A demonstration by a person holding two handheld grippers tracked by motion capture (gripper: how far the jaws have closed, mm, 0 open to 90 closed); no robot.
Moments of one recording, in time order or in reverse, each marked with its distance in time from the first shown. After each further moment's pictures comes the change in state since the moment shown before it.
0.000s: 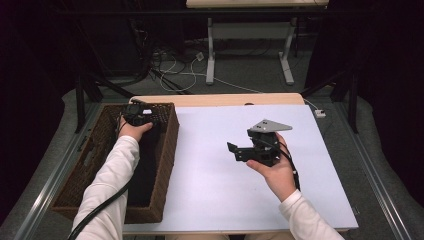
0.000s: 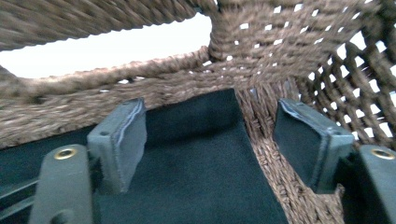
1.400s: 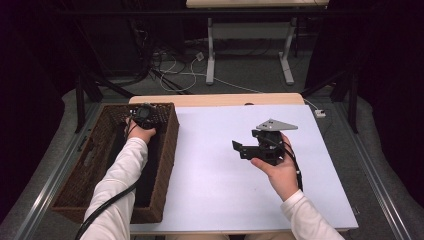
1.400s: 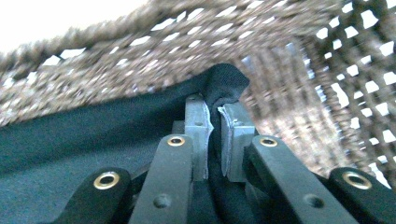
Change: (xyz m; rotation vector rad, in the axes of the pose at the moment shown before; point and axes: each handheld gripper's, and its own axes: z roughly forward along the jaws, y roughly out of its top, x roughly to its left) left arm -0.021 -0.002 0.019 0.085 0.026 0.088; right arm -0.012 -0.006 0.001 -0.003 -0.015 0.053
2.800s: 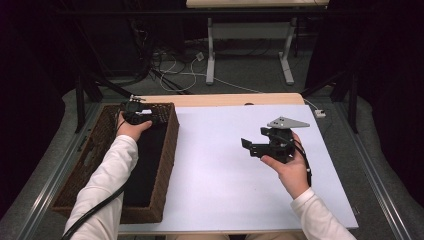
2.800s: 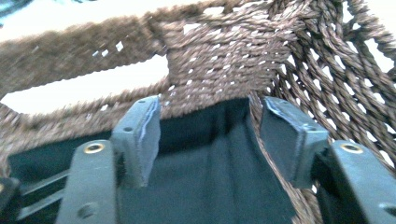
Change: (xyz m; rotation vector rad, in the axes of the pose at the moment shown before) left arm 0.015 -0.003 -0.054 -0.179 -0.084 -0.050; right arm -0.023 0.001 -0.015 -0.004 0.000 0.006
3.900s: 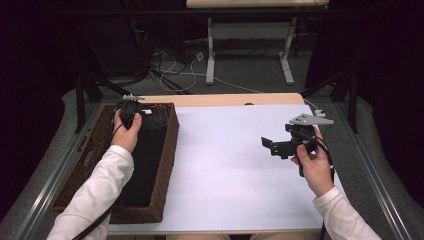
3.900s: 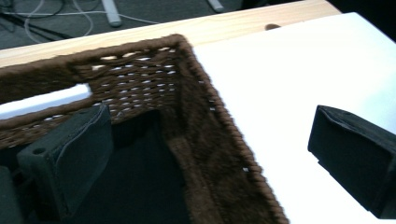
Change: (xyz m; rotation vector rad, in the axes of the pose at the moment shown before) left arm -0.054 -0.002 -0.063 -0.114 -0.135 0.058; right arm -0.044 -0.002 -0.030 0.009 -0.061 -0.010
